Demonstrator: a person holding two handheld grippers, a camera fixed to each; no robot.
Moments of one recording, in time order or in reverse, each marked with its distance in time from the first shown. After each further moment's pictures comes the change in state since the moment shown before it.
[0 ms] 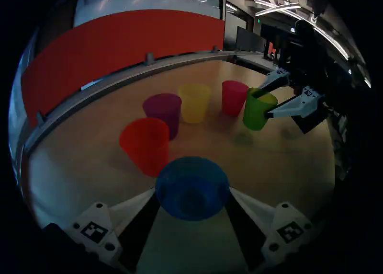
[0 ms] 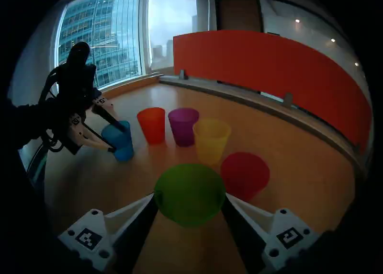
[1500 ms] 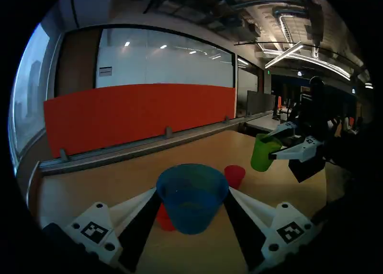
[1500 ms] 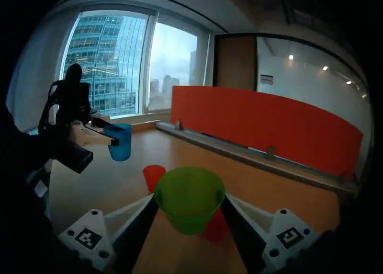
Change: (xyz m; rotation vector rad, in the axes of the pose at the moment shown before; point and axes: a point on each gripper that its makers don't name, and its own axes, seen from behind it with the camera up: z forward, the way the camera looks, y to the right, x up) left arm 0.135 -0.008 -0.108 0.118 0.450 -0.051; right arm 0.106 -0.006 -0.077 -0.072 0.304 -0.068
